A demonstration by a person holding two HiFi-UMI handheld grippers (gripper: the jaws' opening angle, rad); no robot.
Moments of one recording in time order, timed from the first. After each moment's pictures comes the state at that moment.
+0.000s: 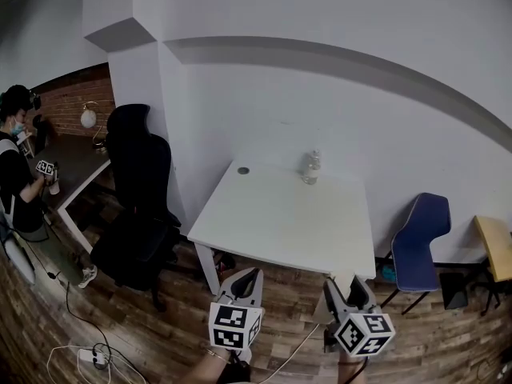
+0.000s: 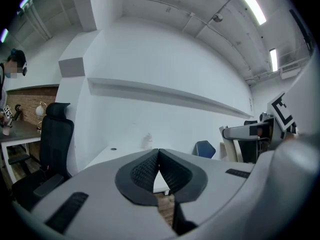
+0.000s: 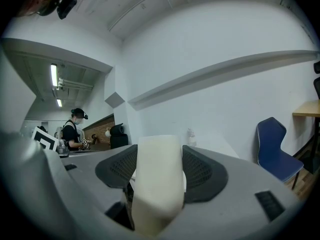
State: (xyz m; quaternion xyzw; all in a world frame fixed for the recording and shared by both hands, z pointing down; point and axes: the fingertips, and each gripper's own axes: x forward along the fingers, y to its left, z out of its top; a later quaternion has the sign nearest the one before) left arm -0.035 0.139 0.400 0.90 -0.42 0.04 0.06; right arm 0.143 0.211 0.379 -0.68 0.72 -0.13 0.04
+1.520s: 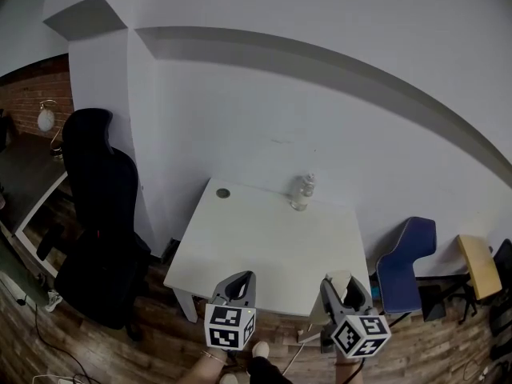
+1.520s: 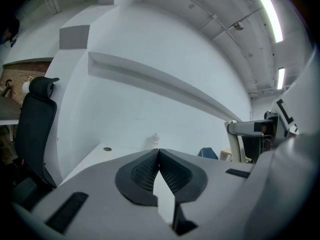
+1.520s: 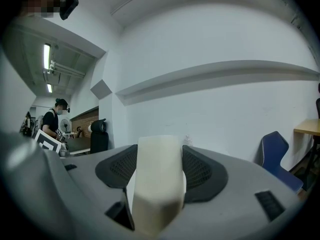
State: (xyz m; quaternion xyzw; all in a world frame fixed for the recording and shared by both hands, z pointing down) left arm -0.011 -0.051 0.425 0.91 -0.39 0.02 0.12; right arm 0.162 0.041 0.366 -0.72 0.69 -0.09 0.00
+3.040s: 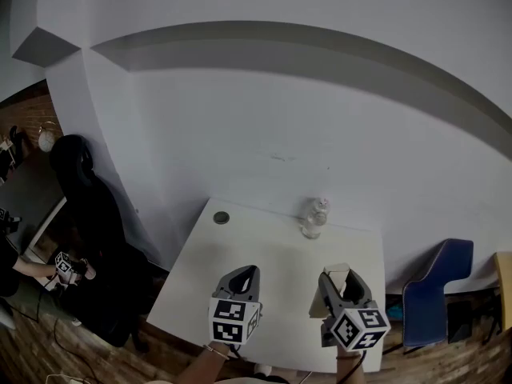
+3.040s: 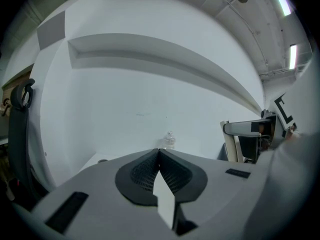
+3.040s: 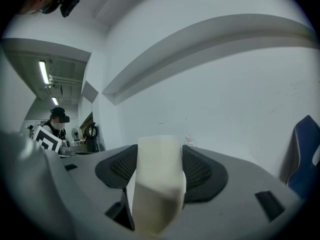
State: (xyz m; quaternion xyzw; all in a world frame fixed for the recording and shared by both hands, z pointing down) left arm 0.092 -0.221 0.431 0.89 -0.44 0.08 0.10; right arm 0.267 -0.157 0.398 -0.67 0.73 -0.14 0.02
